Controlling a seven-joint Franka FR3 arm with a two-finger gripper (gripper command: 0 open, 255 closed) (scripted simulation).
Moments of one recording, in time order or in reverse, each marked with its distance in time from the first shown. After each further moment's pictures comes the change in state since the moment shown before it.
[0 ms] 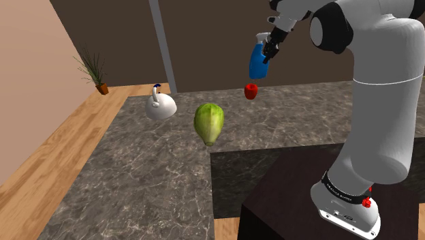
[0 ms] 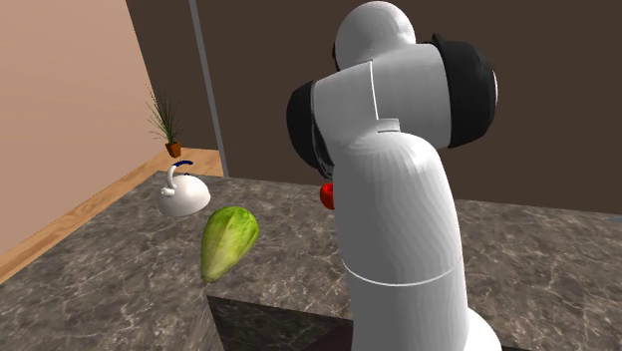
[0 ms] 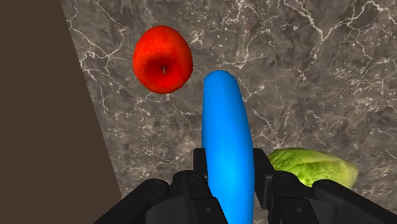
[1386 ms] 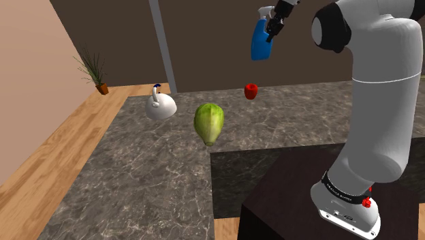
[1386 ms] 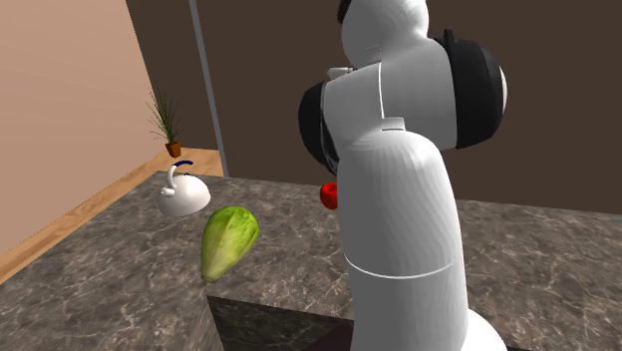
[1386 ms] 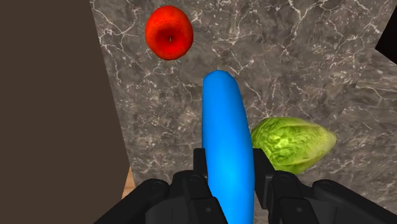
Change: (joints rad) arm -0.089 0.014 -0.001 0.300 -0.001 -0.256 0.111
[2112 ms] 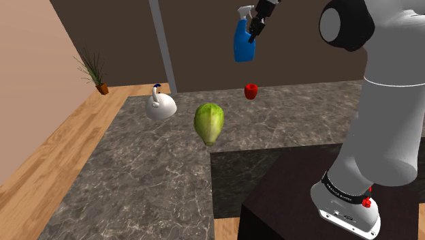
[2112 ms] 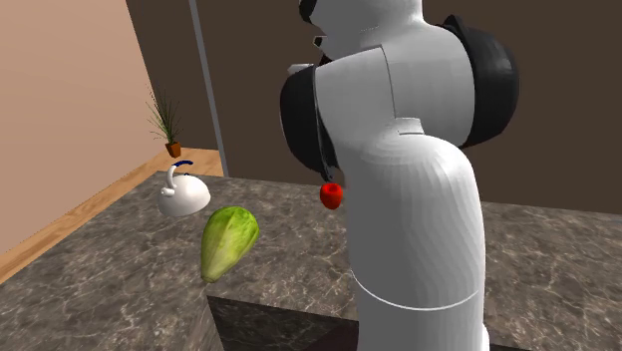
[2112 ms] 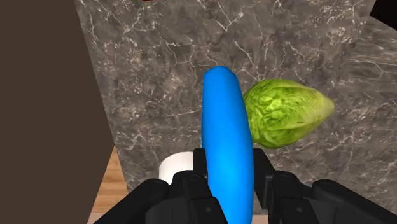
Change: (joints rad) arm 0.239 -0.113 0.007 -0.096 -0.090 0.112 0.188
